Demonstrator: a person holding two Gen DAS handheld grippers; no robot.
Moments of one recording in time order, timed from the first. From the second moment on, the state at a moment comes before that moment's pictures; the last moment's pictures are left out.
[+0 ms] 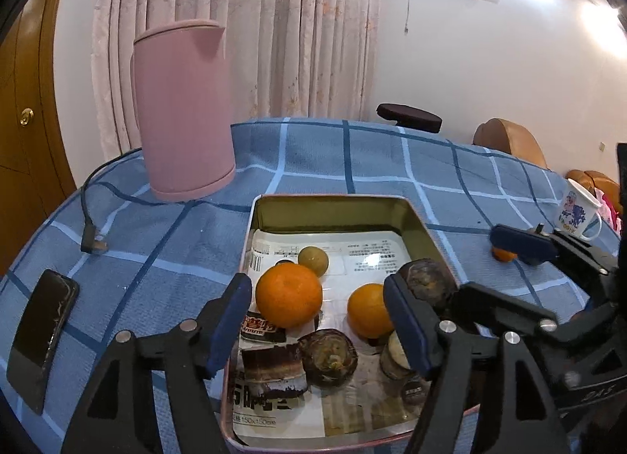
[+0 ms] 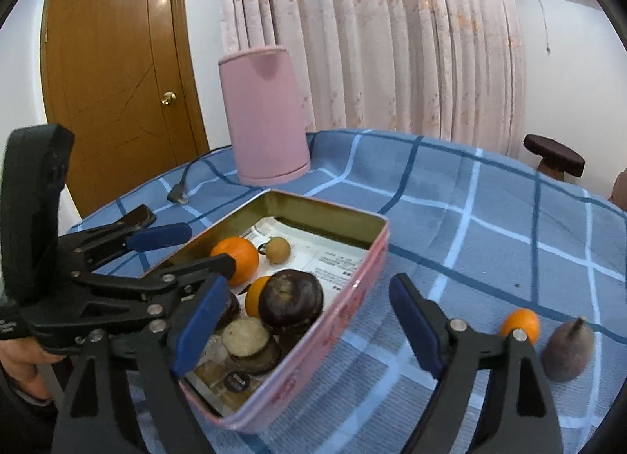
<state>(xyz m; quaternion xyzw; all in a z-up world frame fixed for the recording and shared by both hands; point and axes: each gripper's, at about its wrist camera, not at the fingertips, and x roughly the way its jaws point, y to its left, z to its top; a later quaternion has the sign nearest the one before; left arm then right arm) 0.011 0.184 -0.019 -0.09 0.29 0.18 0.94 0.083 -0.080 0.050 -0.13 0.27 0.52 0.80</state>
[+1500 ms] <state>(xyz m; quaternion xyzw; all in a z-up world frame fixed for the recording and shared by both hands) 0.150 0.039 -0.032 -0.01 0.36 0.05 0.93 0.211 -0.228 0.038 -0.05 0.35 0.31 0.88</state>
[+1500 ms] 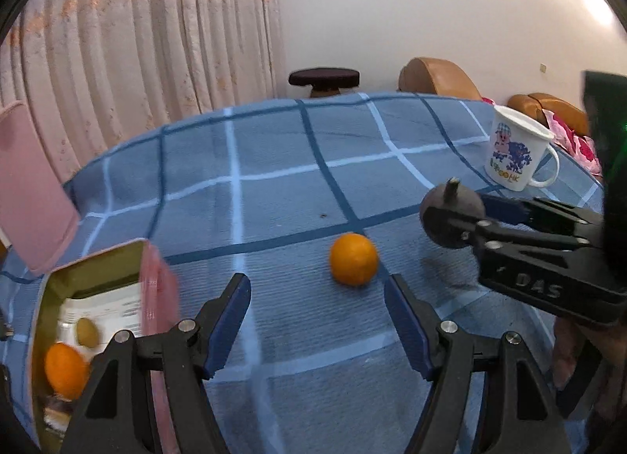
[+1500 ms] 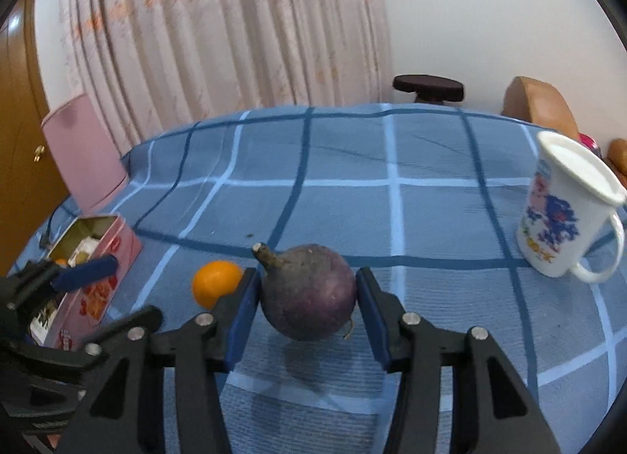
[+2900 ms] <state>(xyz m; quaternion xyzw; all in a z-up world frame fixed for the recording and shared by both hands) 0.168 0.031 -0.033 -0.03 0.33 0.03 0.94 0.195 -0.236 0.054 -0.04 0.29 0.33 0.90</state>
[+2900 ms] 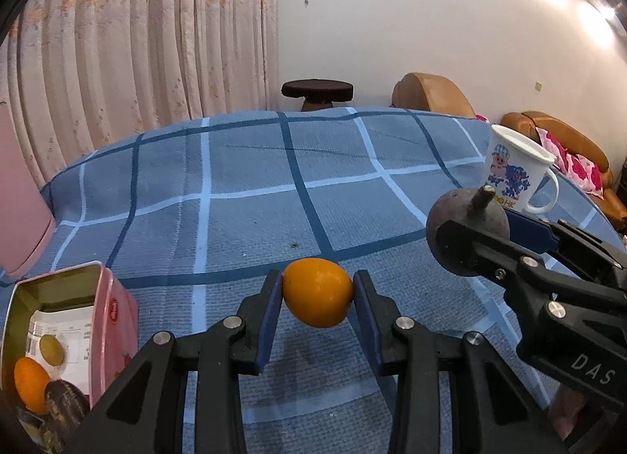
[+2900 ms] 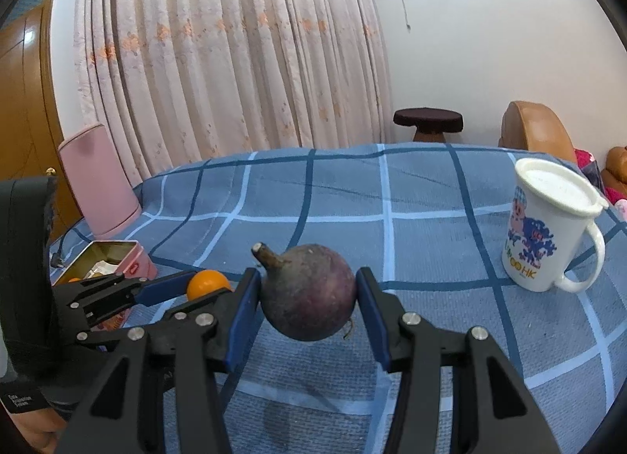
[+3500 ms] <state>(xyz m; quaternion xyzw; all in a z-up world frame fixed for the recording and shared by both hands) 0.146 0.029 -0.024 -0.02 0.28 0.05 0.96 0.177 -0.235 0.060 -0.05 0.24 0.34 0.91</state>
